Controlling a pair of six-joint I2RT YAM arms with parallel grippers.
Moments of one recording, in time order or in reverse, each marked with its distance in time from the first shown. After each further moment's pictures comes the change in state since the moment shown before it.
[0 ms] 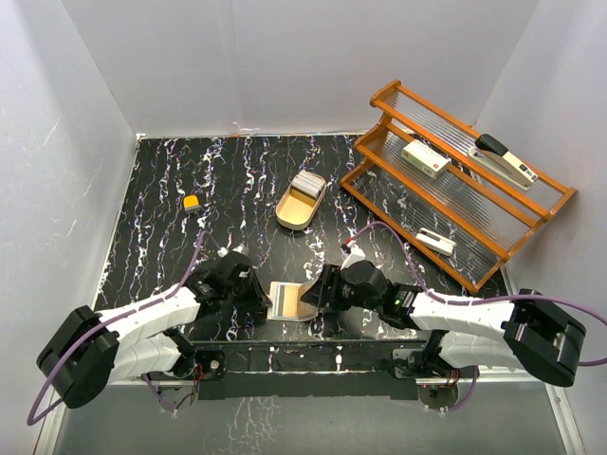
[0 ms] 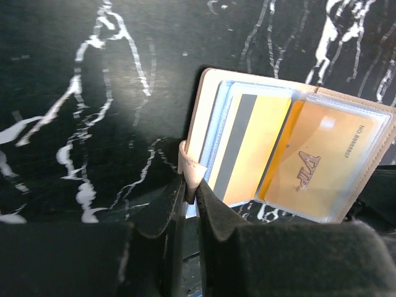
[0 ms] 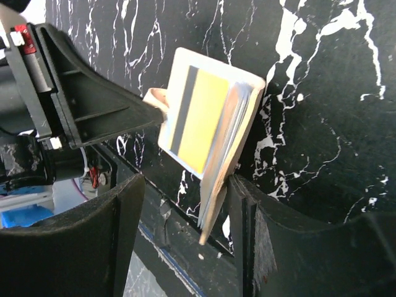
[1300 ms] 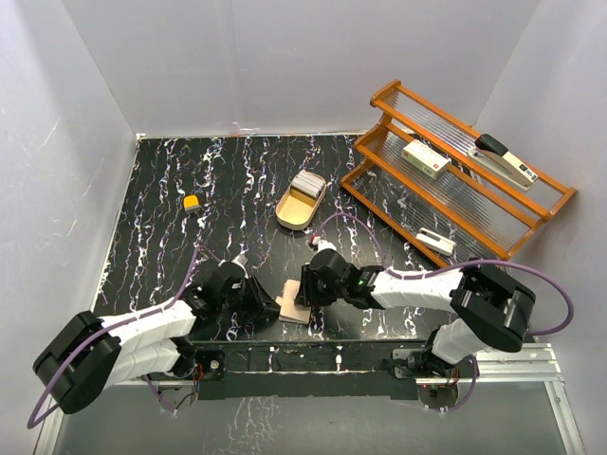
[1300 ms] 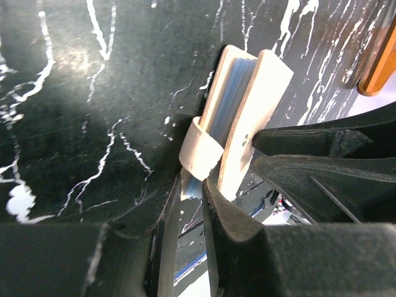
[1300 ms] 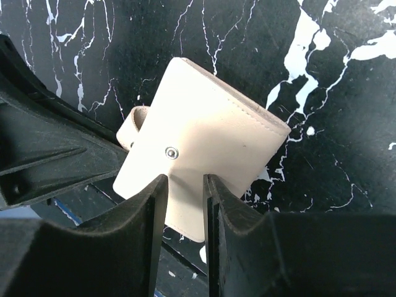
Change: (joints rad) left arm -0.001 -0.013 -0.174 0.351 0.180 -0.191; right arm 0.011 0.323 0.261 -0.186 -0.035 -0.155
